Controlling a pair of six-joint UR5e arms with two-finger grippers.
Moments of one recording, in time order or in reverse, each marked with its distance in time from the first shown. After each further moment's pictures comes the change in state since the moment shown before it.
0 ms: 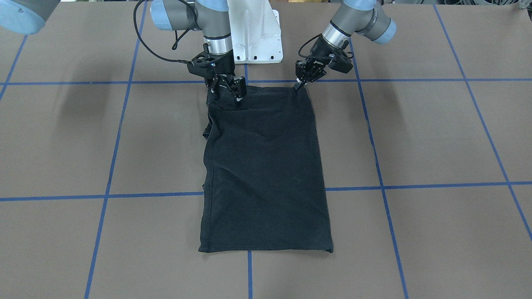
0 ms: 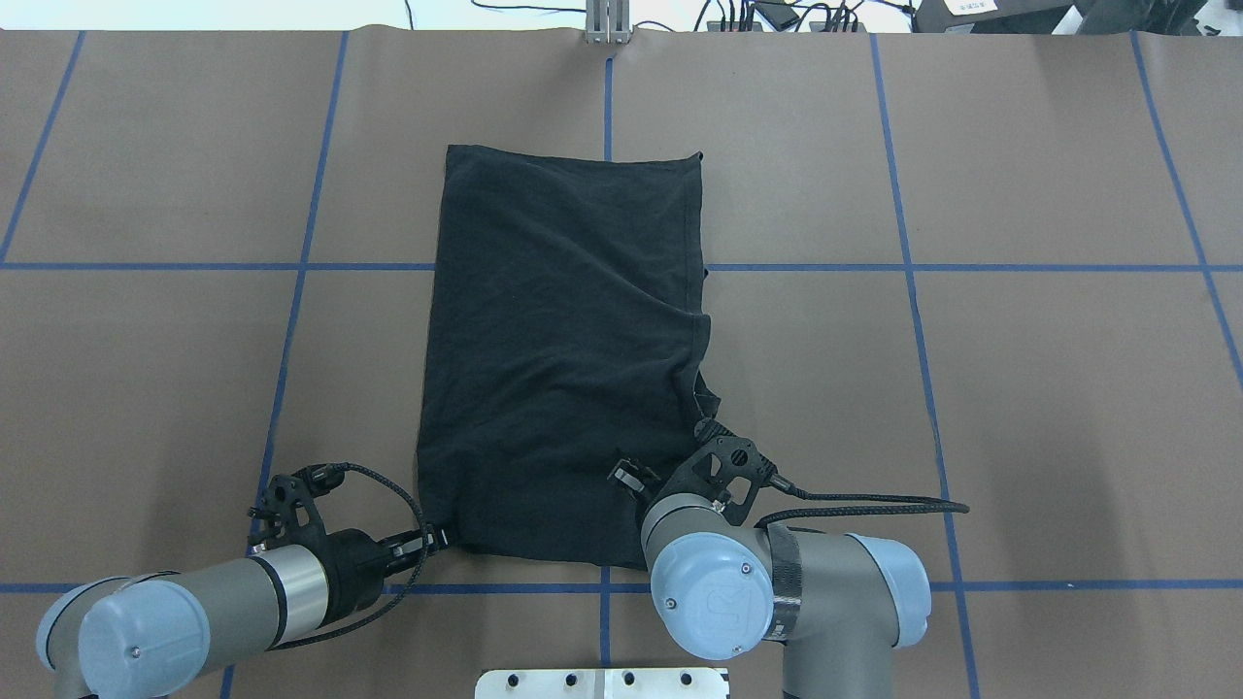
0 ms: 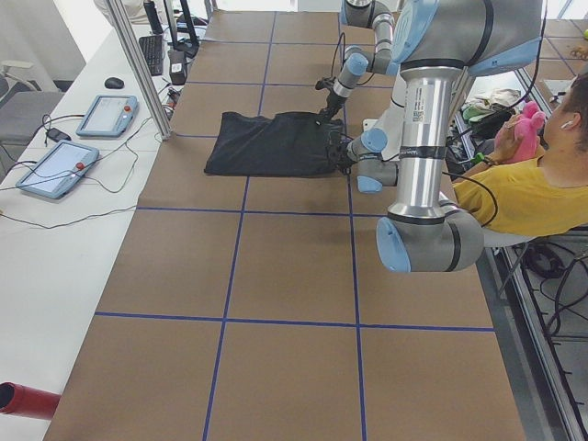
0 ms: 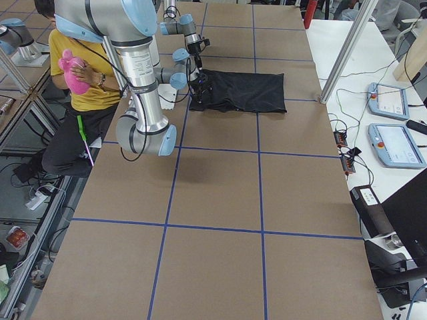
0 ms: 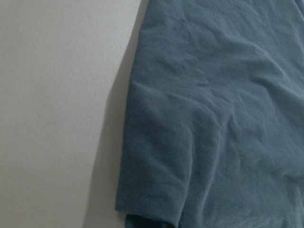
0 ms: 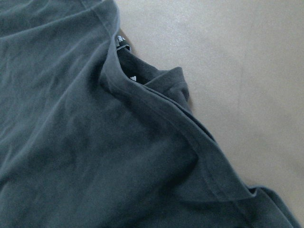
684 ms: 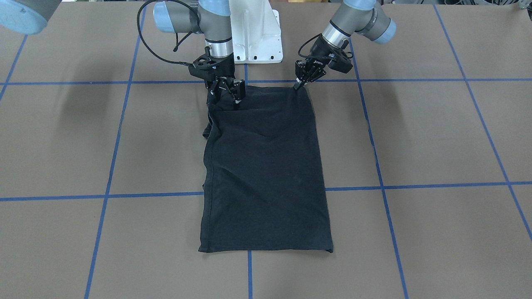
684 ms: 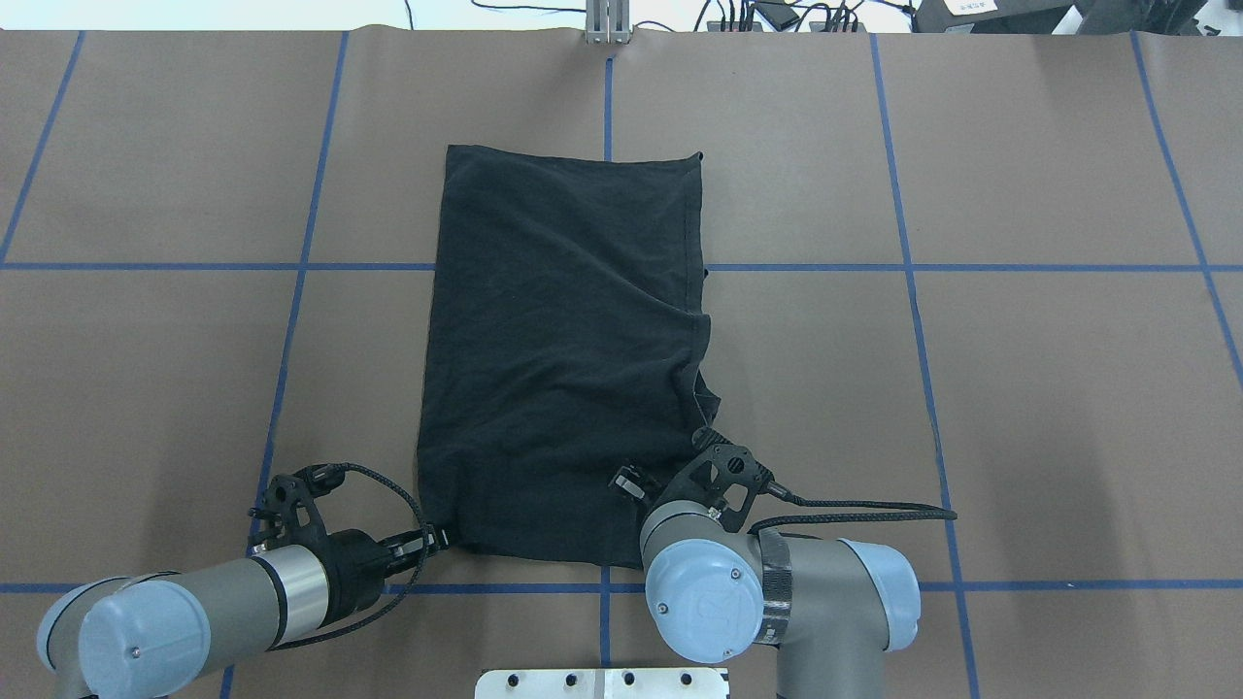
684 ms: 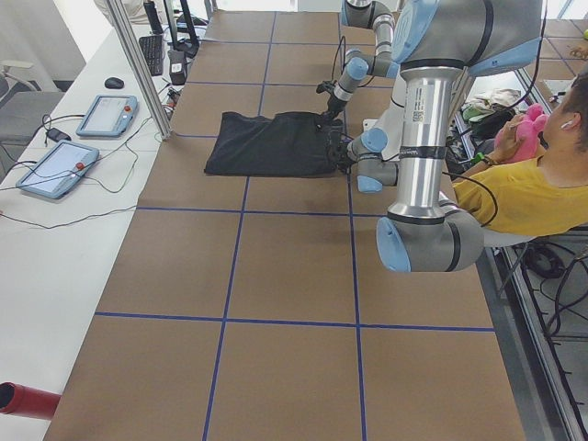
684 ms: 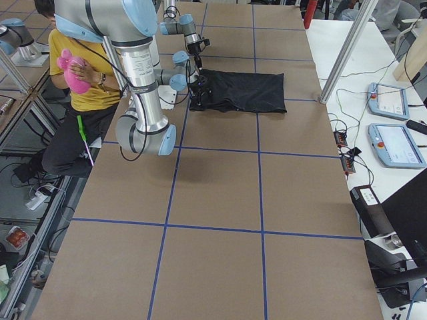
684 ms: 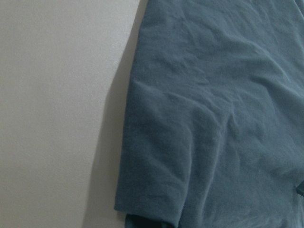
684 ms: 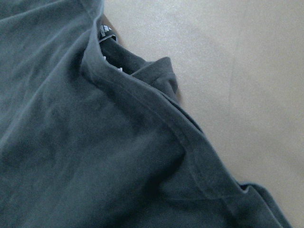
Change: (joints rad) left arm 0.000 -0.001 -0.001 0.000 0.000 0.000; right arm -0.006 0.004 -0.028 0.004 -0.002 0.005
